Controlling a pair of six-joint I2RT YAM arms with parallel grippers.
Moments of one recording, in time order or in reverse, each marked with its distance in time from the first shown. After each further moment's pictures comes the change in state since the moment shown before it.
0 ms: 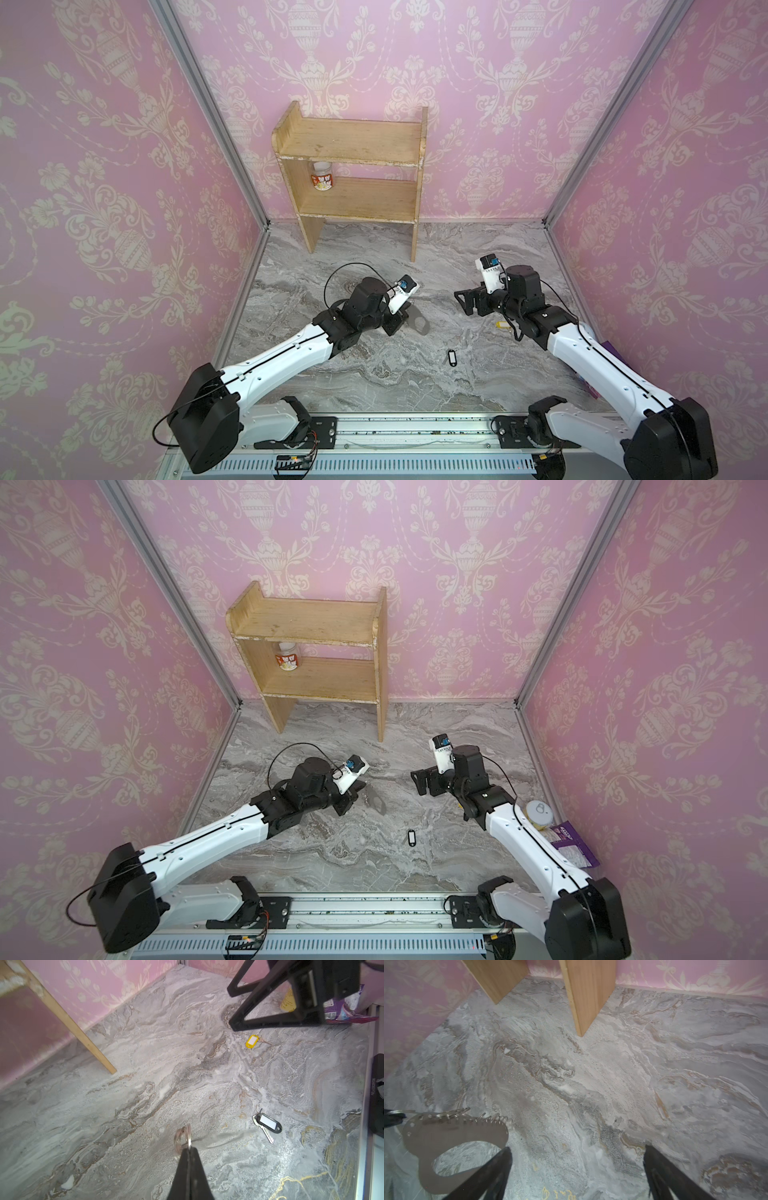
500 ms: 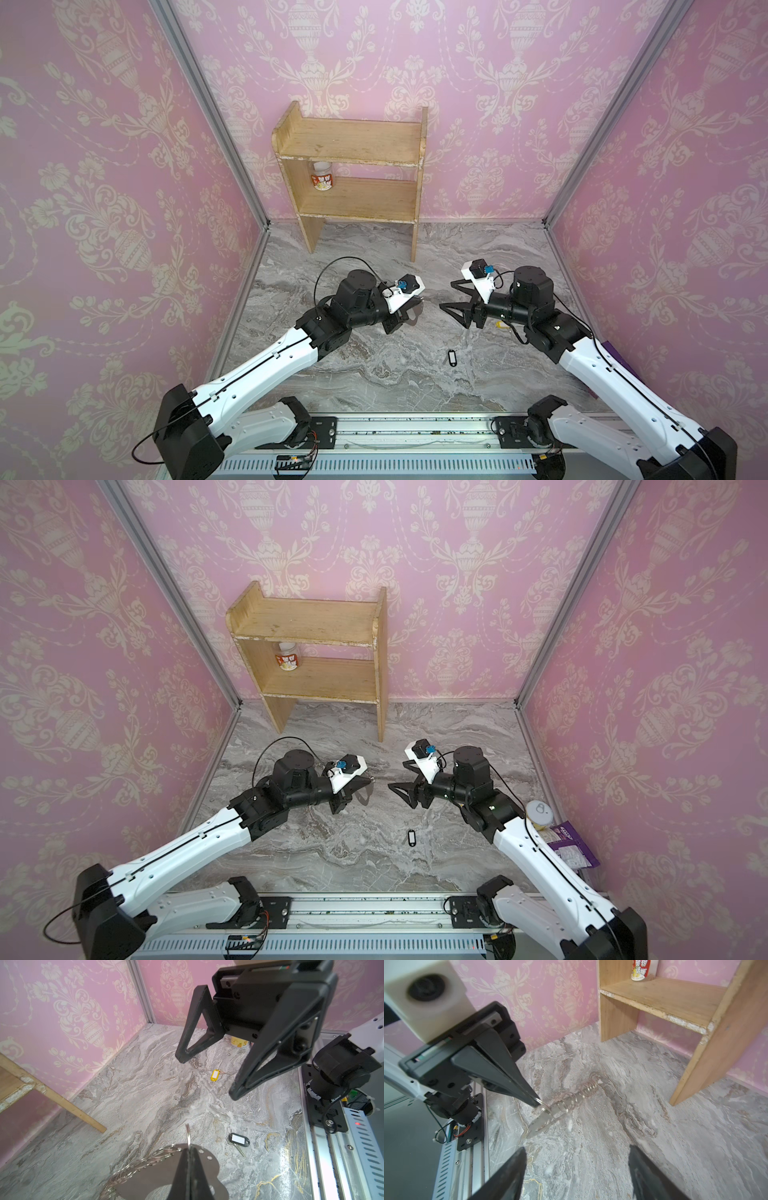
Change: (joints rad) left arm 0.000 -0.073 0.077 0.009 0.216 0.103; right arm 0.111 -0.123 0.075 0.034 -0.372 -0.147
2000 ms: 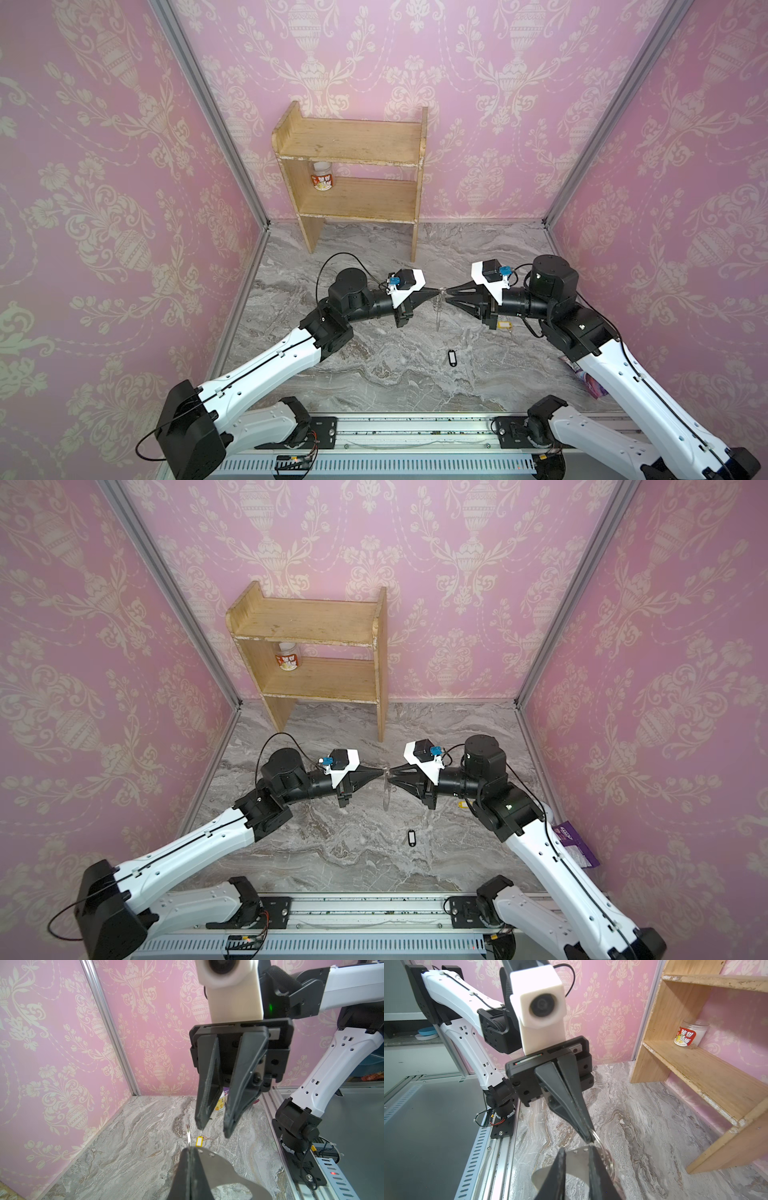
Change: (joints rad) left arm -0.005 0.016 -0.037 0.408 0.213 -0.103; right arm 0.016 -0.029 0.181 -0.134 -0.178 -0.159
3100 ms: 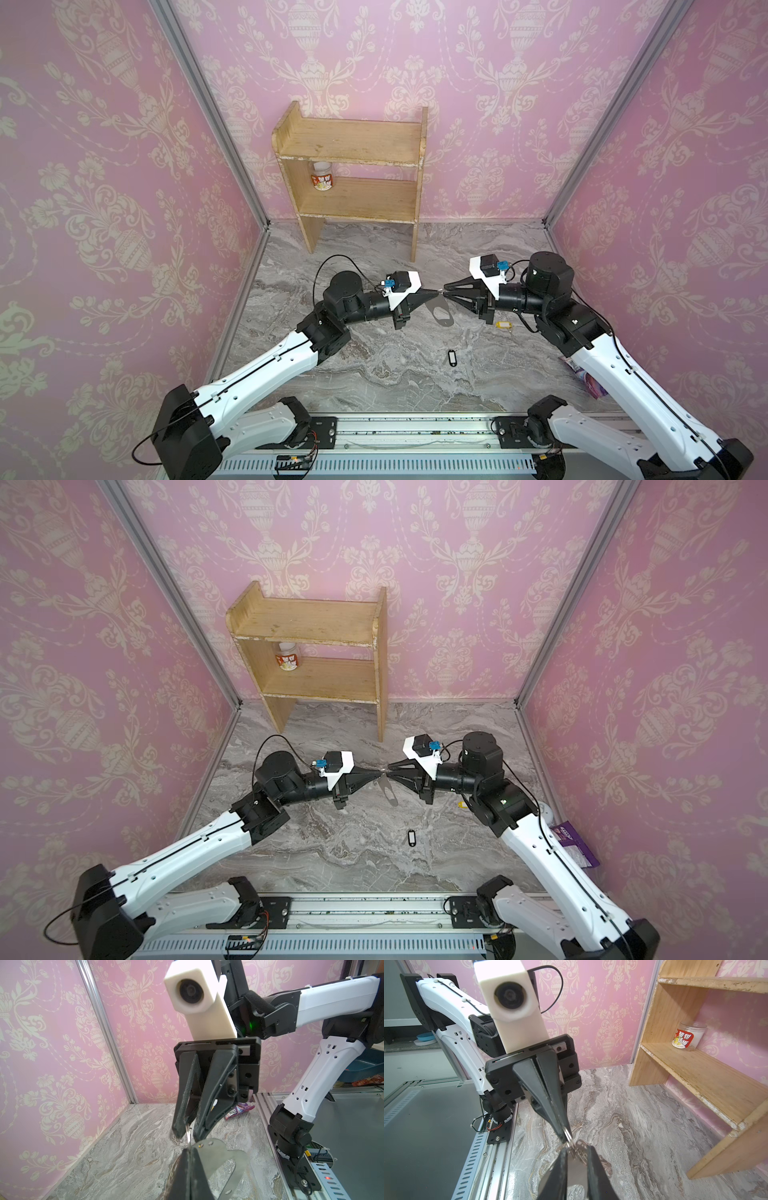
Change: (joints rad) left arm 0.000 -0.030 -0.024 0.048 0.026 -0.026; right arm -0.013 0.031 -0.009 0.075 -0.037 0.032
